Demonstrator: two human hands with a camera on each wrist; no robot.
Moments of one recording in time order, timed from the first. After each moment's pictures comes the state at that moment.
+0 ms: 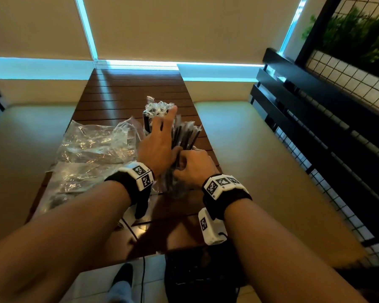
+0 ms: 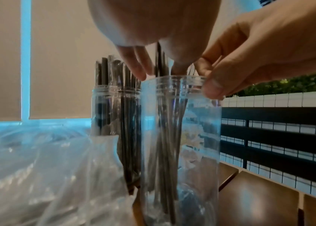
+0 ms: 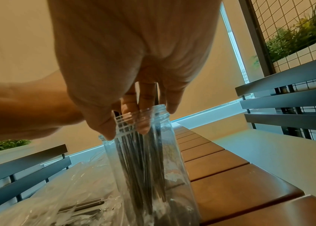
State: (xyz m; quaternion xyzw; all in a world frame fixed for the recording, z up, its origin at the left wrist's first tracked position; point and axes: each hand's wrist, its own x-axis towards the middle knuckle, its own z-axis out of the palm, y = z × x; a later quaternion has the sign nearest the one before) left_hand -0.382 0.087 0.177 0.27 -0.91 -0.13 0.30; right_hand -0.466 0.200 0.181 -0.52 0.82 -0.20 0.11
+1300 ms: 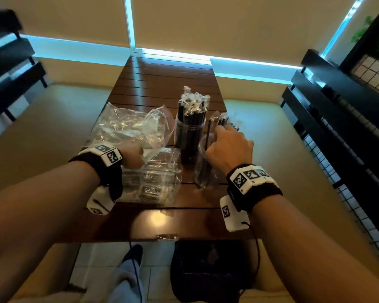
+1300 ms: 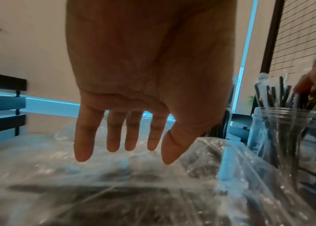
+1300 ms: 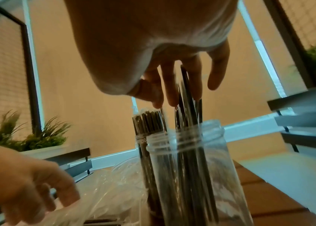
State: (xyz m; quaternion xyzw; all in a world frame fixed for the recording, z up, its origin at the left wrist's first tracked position) left_hand -0.265 0.016 0.168 0.43 -0.87 -0.09 -0.20; right_hand -0.442 0.197 0.221 -0.46 0.87 -0.15 -0.02
